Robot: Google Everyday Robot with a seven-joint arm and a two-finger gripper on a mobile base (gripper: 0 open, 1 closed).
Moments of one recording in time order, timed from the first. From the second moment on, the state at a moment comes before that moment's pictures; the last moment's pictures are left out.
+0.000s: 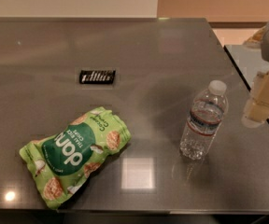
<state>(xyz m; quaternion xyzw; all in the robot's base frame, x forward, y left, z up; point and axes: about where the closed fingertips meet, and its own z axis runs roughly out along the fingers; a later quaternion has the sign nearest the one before) 0.438 -0.217 0.976 -0.60 0.78 -0.03 0.16</state>
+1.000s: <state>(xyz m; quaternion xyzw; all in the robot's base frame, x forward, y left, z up) 0.427 -0.196 0.967 -0.62 0.76 0.00 0.18</state>
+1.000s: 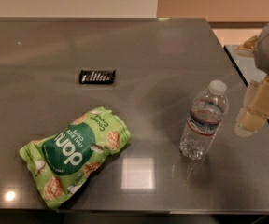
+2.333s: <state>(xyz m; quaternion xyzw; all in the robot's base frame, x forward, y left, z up) 0.401 -0.151 0.946 -0.62 0.70 0.19 0.28</state>
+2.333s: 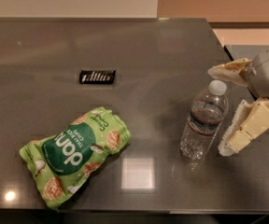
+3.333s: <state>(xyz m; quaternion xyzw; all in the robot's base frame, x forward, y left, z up) 0.410 -0.147 0.921 -0.60 0.70 0.22 0.32</state>
